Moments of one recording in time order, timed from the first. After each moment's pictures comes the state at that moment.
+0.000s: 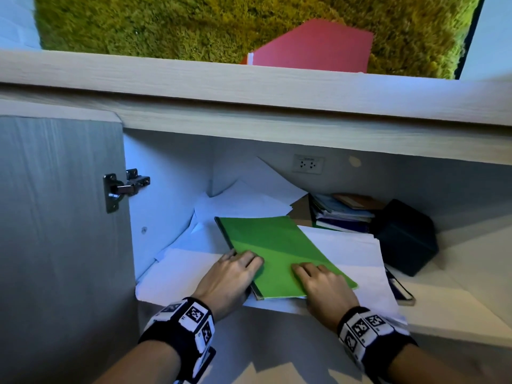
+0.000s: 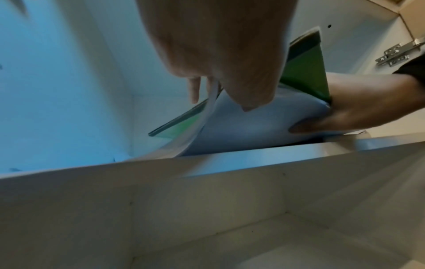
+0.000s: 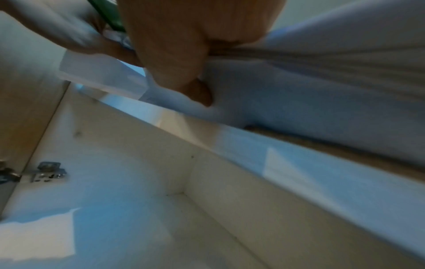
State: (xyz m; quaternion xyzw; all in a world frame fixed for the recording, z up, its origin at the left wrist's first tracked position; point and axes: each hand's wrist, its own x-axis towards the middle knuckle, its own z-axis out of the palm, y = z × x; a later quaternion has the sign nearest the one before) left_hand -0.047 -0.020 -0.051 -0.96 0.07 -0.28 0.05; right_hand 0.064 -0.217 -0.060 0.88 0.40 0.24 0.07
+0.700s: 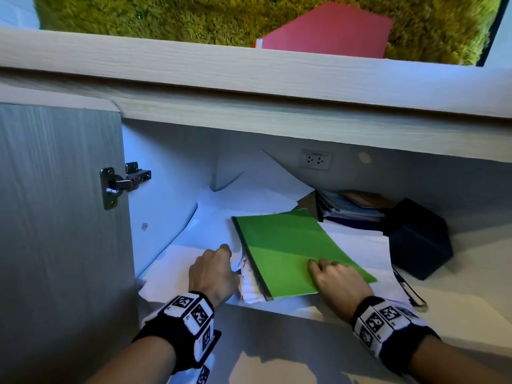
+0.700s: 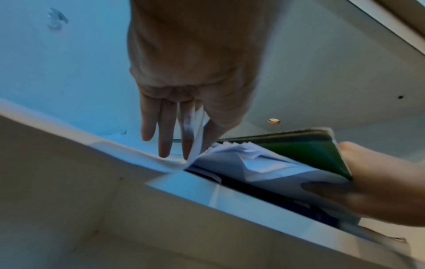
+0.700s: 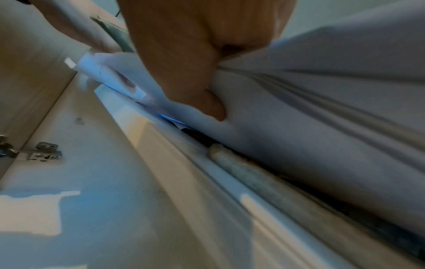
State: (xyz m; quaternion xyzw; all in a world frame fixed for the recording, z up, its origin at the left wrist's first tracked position) left_hand -0.035 0.002 -0.052 -0.93 -0.27 -0.19 -0.15; right_hand 0.068 -0.218 -0.030 0.88 0.39 0.22 0.17
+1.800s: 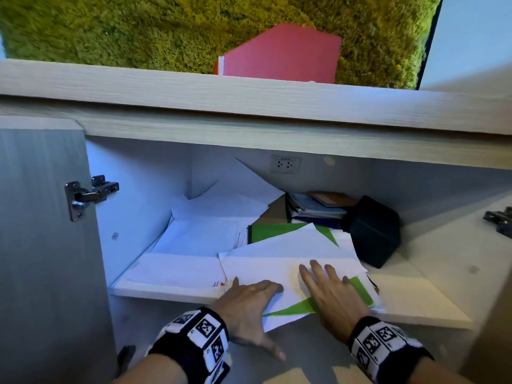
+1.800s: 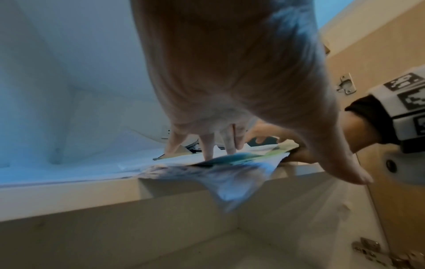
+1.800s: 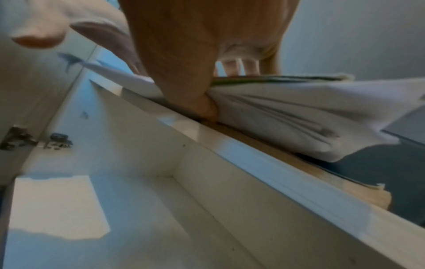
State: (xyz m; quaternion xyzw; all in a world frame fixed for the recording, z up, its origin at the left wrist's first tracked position) left_hand -0.039 -0.096 -0.045 -0.99 0.07 0.05 -0.09; right_hand 0.067 -0.291 -0.065 0.91 0.33 0.21 0.12
